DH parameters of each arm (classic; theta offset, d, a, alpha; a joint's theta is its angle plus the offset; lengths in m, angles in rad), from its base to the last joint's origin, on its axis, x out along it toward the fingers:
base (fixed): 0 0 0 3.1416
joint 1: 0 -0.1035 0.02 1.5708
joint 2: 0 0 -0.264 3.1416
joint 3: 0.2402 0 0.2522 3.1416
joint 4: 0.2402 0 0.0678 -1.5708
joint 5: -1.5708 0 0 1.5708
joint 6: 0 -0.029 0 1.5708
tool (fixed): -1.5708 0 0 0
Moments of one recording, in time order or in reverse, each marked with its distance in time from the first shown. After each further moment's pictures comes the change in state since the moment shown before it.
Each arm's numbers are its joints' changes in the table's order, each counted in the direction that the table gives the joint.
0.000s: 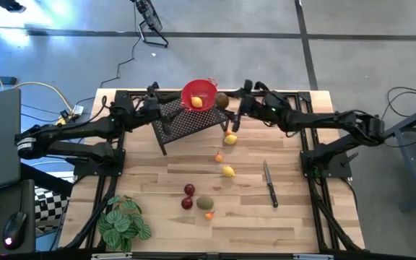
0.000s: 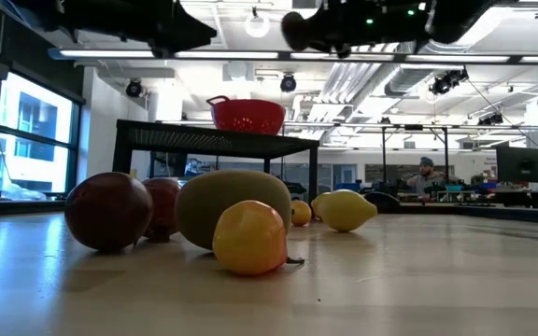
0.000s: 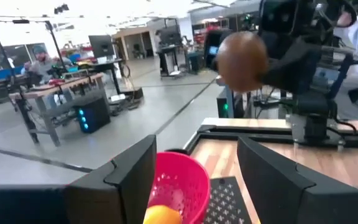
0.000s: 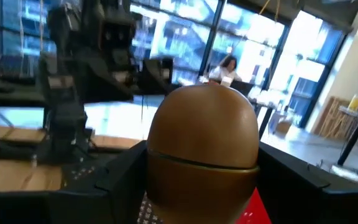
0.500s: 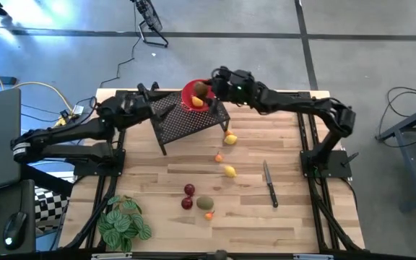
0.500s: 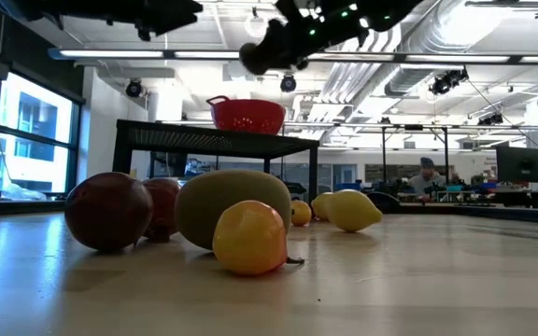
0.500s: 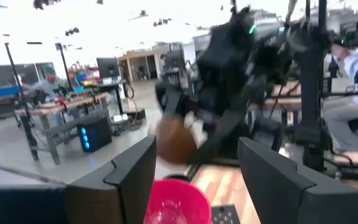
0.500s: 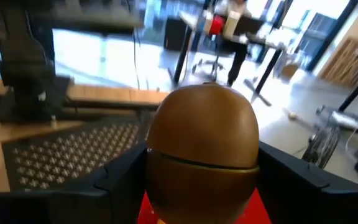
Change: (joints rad) left arm 0.001 -0.130 0.000 0.026 -0.003 0.019; right arm 0.067 0.324 0.518 0.476 -0.006 0.025
